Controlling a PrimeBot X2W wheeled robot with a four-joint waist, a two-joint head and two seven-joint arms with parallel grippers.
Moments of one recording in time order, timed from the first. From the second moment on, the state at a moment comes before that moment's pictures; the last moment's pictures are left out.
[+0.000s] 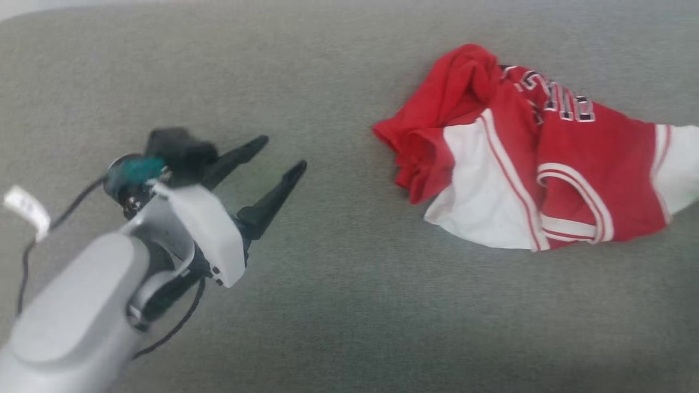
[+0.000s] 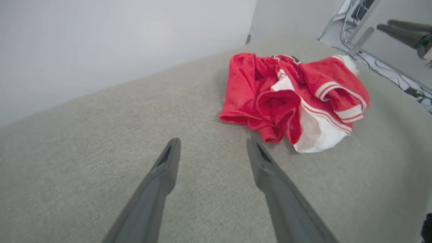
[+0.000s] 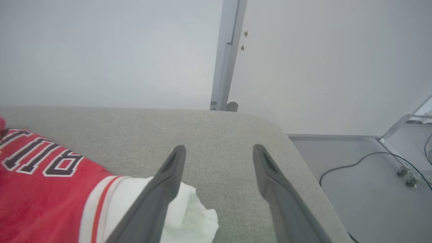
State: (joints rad) left arm -0.57 0.55 -0.55 0.06 -0.73 -0.13 0.09; right arm -0.41 -0.56 -0.22 0.41 0.37 0.13 -0.04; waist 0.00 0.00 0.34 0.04
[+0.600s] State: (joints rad) left arm -0.82 0.49 -0.79 0.08 -1.17 -0.05 0.81; right arm -0.42 -0.41 -0.12 0.20 0.35 0.13 -0.10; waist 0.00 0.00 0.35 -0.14
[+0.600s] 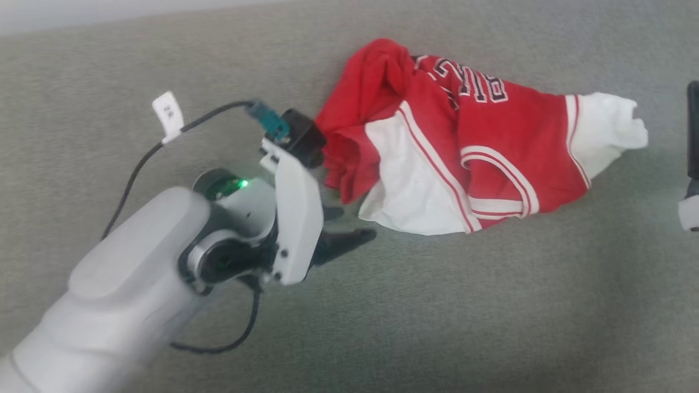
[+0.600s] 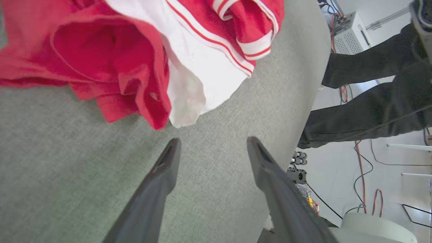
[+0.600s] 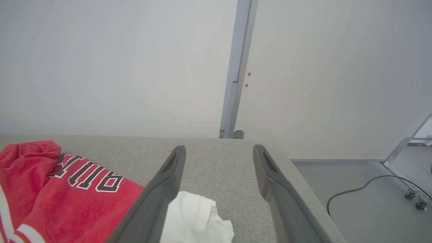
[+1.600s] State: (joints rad) left arm -0.89 0.56 -0.67 0.25 -1.26 -0.10 0.71; right arm -0.39 -0.40 -0.14 0.15 0.34 0.13 -0.10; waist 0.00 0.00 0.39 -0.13
